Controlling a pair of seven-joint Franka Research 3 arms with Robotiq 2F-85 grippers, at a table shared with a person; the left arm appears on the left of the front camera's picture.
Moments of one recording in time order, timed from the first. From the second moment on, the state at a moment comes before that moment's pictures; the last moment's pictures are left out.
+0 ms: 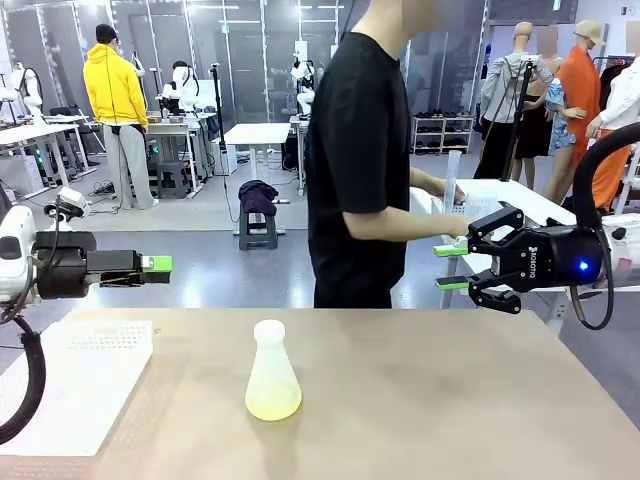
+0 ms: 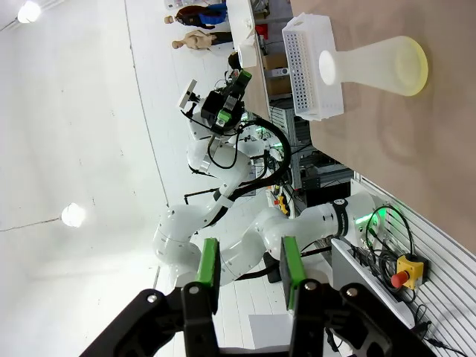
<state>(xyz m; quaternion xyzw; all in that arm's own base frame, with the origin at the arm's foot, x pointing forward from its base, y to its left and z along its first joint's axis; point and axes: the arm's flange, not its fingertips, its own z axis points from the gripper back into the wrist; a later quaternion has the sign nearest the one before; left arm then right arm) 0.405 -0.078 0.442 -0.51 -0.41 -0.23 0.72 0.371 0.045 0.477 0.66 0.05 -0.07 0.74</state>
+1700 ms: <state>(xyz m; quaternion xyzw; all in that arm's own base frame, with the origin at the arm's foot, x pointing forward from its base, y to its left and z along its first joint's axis) 0.443 -0.050 0.430 -0.38 -0.49 -0.51 0.60 0.371 0.045 0.477 0.66 0.05 -0.07 0.74</state>
